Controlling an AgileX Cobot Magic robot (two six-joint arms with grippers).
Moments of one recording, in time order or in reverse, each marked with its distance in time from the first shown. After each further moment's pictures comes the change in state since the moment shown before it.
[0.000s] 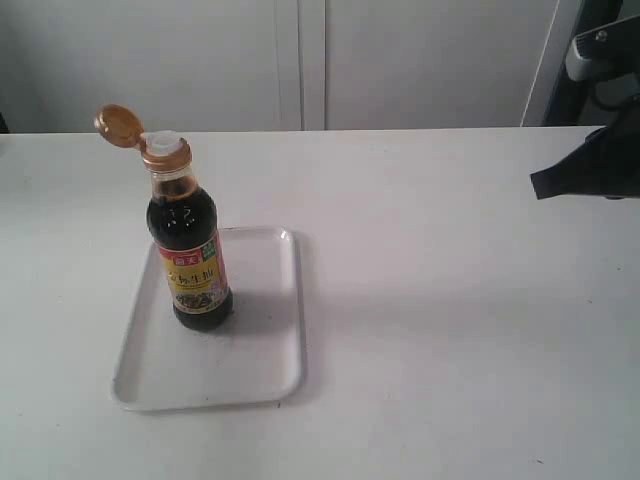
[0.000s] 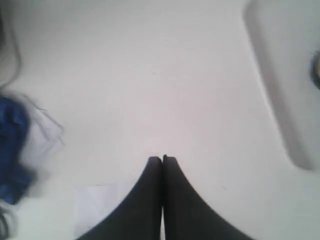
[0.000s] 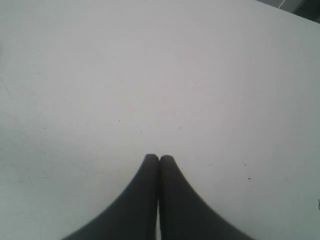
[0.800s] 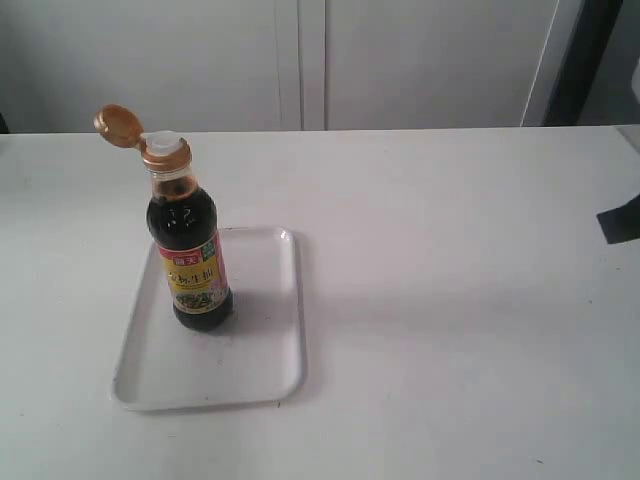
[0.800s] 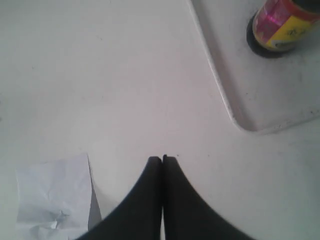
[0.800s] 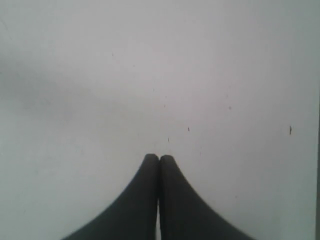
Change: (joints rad) left arm 0.180 -0.200 0.172 -0.324 0.004 0.237; right arm 0.000 -0.239 0.056 -0.129 0.256 0.108
